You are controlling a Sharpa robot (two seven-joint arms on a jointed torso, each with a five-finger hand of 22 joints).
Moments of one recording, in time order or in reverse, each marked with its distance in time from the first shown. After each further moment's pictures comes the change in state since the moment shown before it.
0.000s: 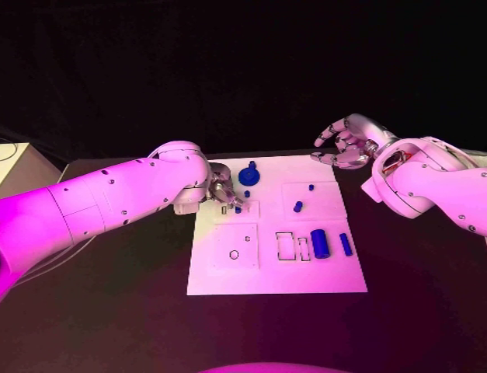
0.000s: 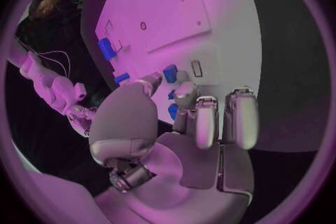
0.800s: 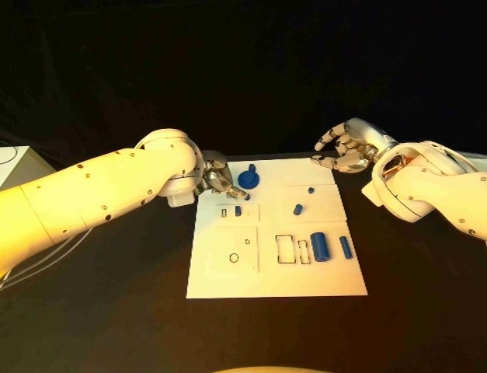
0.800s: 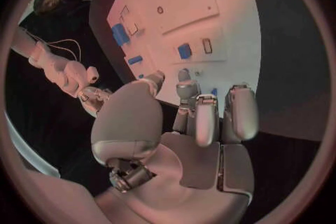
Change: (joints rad) left arm -0.001 -0.066 0.103 0.082 0.010 -0.011 0.000; left_hand 0.063 0.031 -0.029 0.001 -0.055 -0.033 0.026 -0.049 0.007 -0.063 0.017 -0.064 -0.084 -0.002 0.010 -0.050 0.000 0.000 -0.060 0.010 -0.053 -0.037; right arm -0.003 -0.007 0.000 0.004 0.000 0.000 0.000; right_hand -0.010 0.010 0.000 0.000 0.000 0.000 0.000 0.000 0.001 0.000 0.000 0.000 0.000 0.000 0.000 0.000 0.000 0.000 0.000 0.000 0.000 0.000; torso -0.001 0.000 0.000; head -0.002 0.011
